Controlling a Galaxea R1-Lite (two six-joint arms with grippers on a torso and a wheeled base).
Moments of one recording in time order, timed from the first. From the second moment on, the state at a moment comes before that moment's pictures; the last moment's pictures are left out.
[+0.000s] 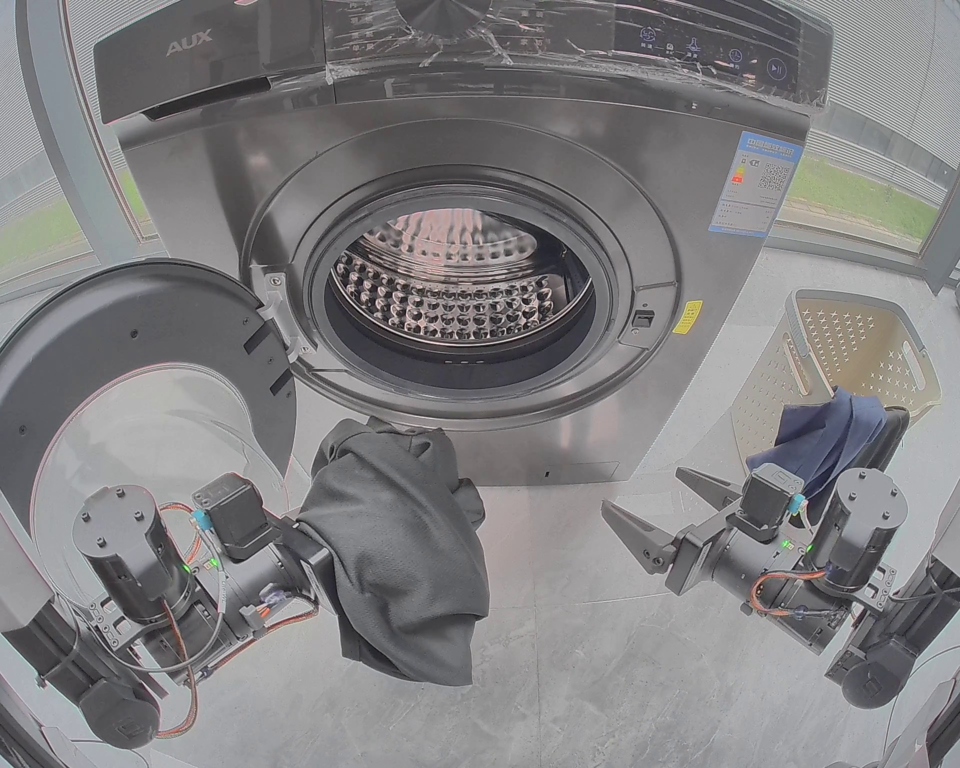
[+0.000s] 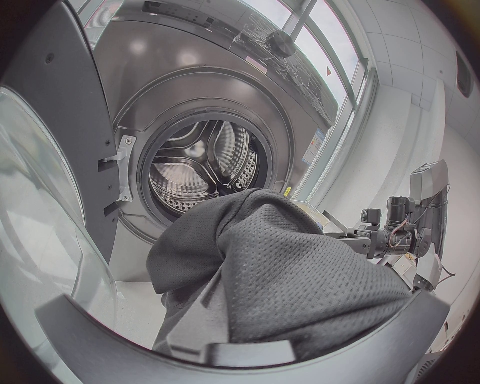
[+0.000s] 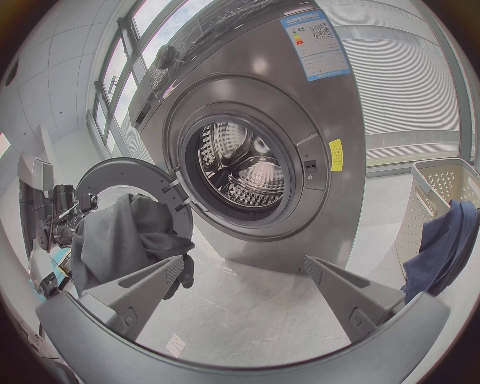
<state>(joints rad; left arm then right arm) -0.56 1.75 -0.20 -1.55 -0.06 -0.16 0.64 1.83 -0.27 -1.54 -0.07 0.15</state>
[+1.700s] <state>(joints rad) -0.57 1.79 -0.23 -1.55 -0.06 -0.16 0.64 1.83 -0.28 -1.54 -0.07 0.16</state>
